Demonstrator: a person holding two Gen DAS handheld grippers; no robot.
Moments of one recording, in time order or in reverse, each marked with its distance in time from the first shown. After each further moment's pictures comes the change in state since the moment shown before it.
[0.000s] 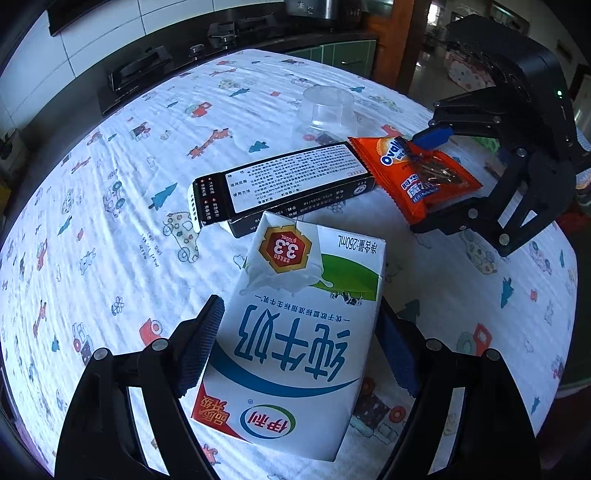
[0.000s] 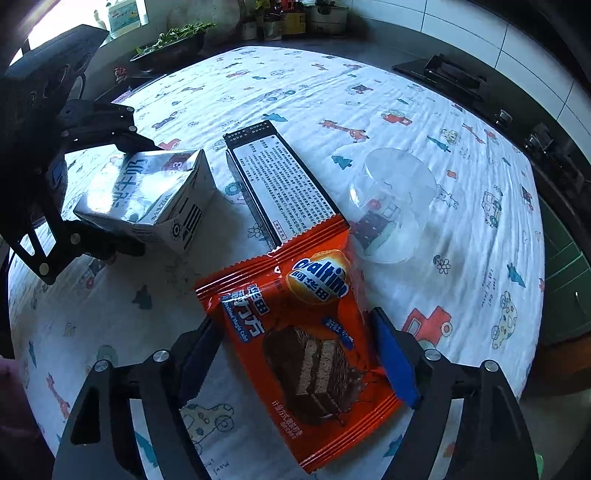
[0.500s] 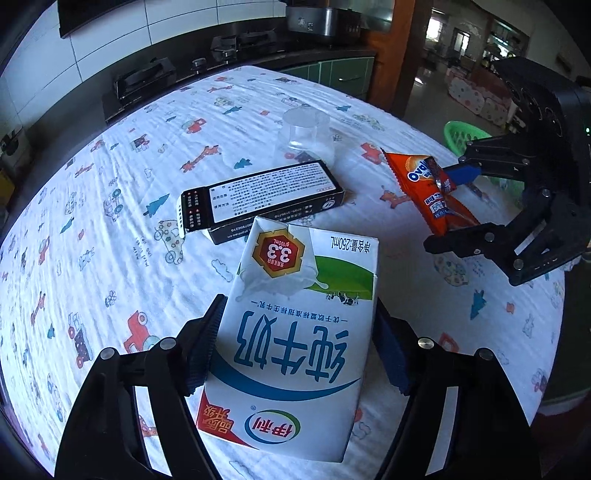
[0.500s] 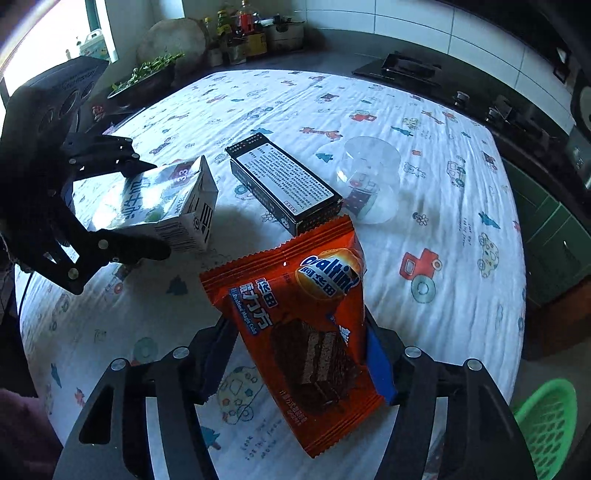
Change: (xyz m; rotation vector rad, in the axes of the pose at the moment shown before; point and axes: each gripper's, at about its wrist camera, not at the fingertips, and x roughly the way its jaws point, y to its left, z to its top) left arm -0.021 -0.023 -0.004 -0.027 -0.069 -0.005; right arm -0.039 0.019 -0.036 0.193 -0.094 -0.040
